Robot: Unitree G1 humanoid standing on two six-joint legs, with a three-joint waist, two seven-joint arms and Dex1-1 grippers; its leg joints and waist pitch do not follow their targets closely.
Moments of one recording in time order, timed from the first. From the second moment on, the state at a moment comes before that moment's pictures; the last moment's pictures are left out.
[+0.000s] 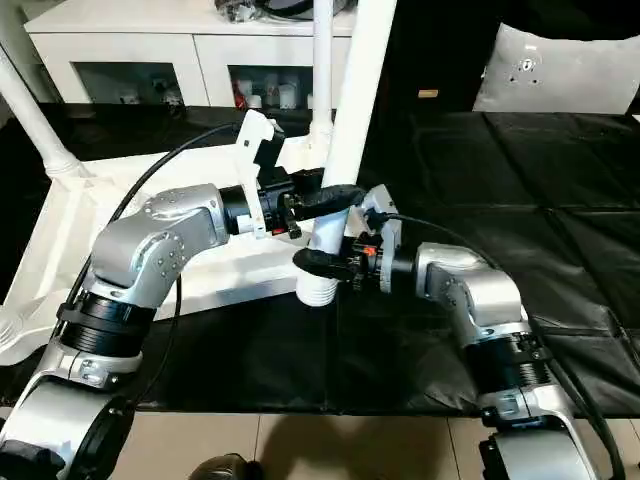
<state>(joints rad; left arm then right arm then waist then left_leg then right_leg) -0.75 0.12 -0.10 0.16 -0.42 0.66 -0.77 -0.56 -0.37 0.11 0.29 0.41 0.60 1.04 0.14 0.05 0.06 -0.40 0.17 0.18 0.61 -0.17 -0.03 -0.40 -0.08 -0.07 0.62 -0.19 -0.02</state>
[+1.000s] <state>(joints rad) -0.71 0.21 -0.14 0.16 -0.36 0.60 -0.73 -0.50 -0.42 -0.02 0.32 0.34 0.44 0.85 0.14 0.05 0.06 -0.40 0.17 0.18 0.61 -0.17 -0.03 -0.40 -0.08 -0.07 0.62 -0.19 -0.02</state>
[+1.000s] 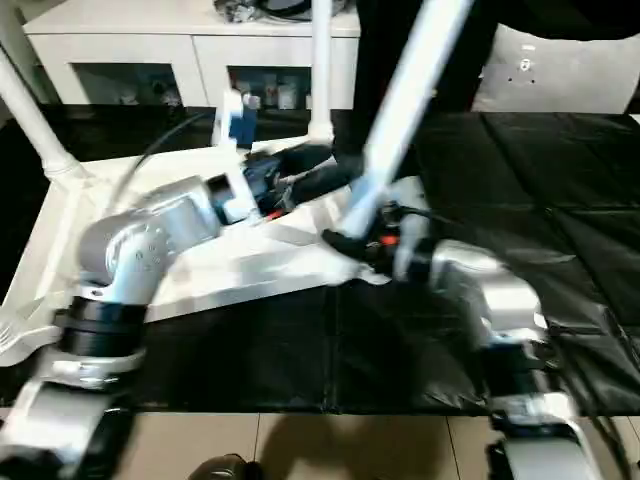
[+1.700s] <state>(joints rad) -0.76 0.22 -0.39 0.68 -0.08 0.30 -0.81 -0.47 -0.43 -0.07 0.33 0.32 0.40 0.77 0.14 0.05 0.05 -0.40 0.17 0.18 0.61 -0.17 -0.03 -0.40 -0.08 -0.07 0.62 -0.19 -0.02</state>
